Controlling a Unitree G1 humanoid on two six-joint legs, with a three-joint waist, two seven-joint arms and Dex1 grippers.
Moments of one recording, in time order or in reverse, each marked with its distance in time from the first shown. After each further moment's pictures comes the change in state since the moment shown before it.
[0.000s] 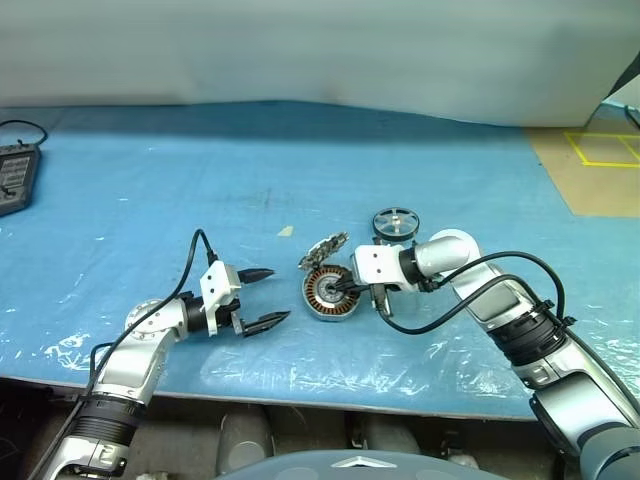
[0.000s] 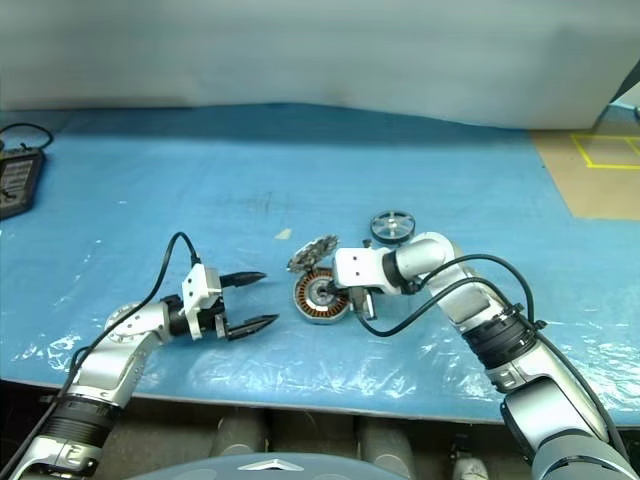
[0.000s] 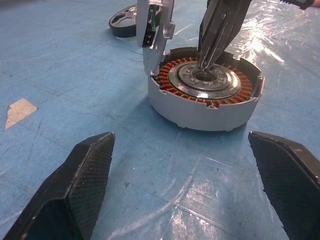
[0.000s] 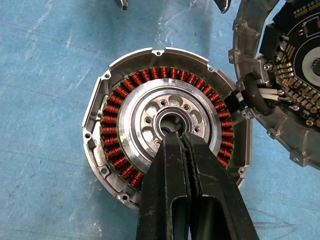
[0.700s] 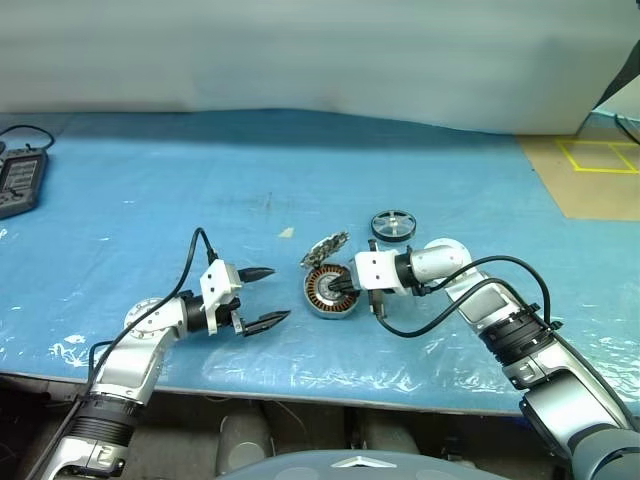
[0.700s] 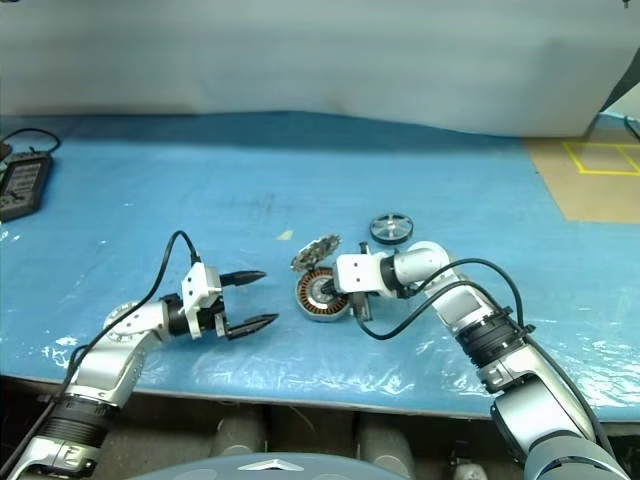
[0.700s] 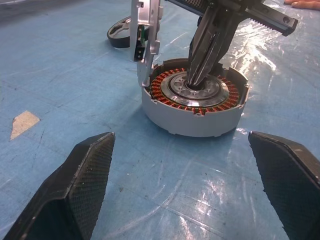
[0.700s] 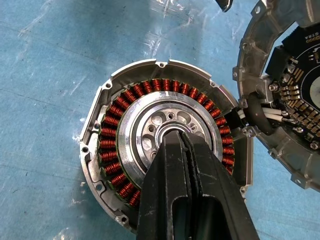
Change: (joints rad) left arm 0.001 0.007 0.000 -0.018 -0.001 0.014 0.003; right arm 0.012 0.045 0.006 0.172 -0.013 -0.221 -0.045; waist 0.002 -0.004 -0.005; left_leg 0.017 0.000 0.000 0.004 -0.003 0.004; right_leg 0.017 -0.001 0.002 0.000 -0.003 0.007
